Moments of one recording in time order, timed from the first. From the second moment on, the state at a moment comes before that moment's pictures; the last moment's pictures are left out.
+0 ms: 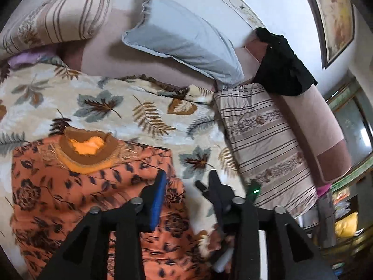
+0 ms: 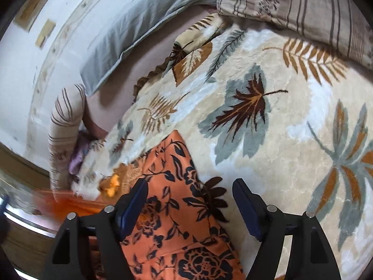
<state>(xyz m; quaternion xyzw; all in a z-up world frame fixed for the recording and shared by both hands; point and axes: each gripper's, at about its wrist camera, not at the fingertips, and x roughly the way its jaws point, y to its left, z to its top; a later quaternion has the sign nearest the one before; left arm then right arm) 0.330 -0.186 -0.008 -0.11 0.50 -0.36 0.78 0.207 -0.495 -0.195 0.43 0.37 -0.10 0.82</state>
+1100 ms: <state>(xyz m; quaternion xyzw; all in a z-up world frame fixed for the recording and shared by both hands) 0.326 0.008 -0.206 -0.07 0.53 -0.13 0.84 0.231 -0.420 -0.090 0.28 0.18 0.04 0.94</state>
